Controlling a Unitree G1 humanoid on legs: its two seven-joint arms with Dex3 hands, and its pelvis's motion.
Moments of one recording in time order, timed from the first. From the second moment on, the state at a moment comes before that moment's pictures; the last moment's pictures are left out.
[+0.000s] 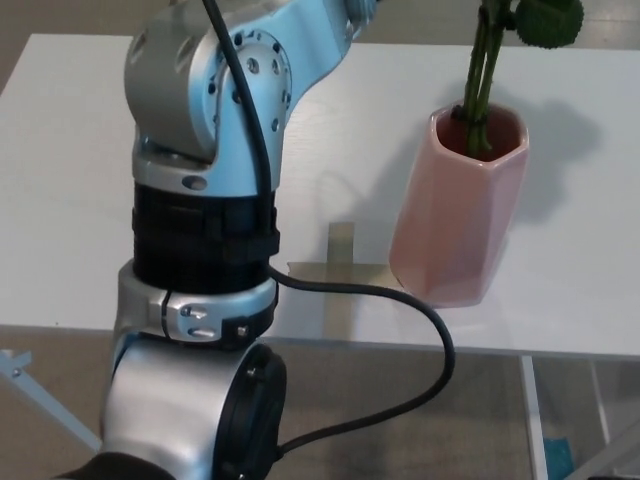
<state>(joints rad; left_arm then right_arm) -1.18 -0.11 0.15 0.05 -0.41 0.85 -0.08 -0.26 -0.30 -0.17 1.26 -0.06 -0.11 -0.03</state>
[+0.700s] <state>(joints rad) -1.17 -0.10 0.12 0.06 -0.41 0.85 -0.08 -0.27 -0.30 -0.17 1.26 -0.05 -0.11 -0.02</state>
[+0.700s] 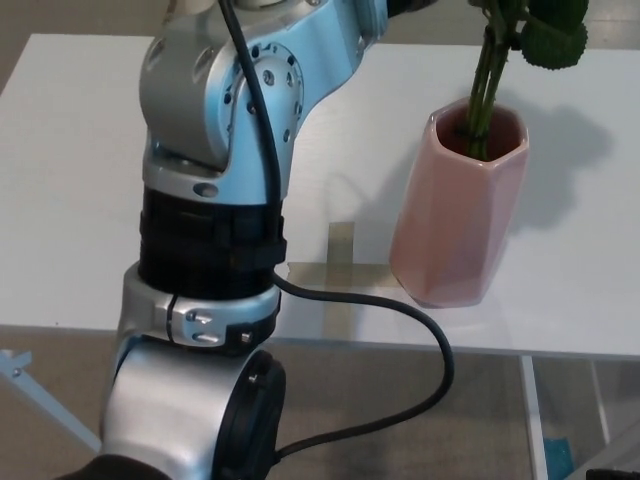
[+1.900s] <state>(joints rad) -1.07 -0.08 -0.01 0.15 -0.35 0.71 -0.13 -0.28 -0.30 -0.16 1.26 -0.05 -0.11 -0.01</state>
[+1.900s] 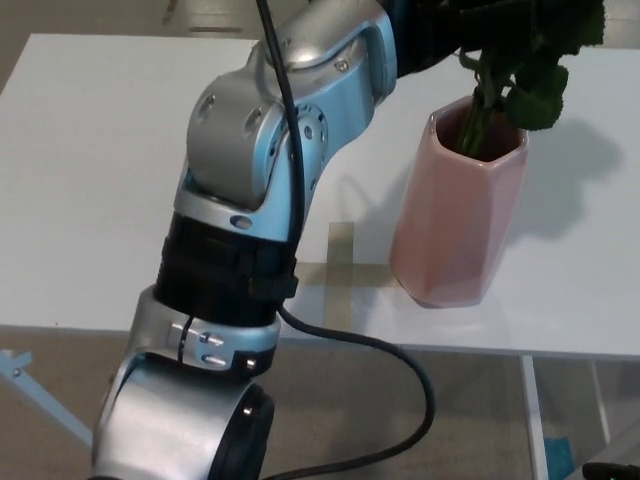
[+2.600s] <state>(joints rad) -0.98 -0.04 -0.09 0.09 -0.32 0.73 -0.14 -0.28 -0.30 -0.16 1.26 -0.05 -0.11 0.00</state>
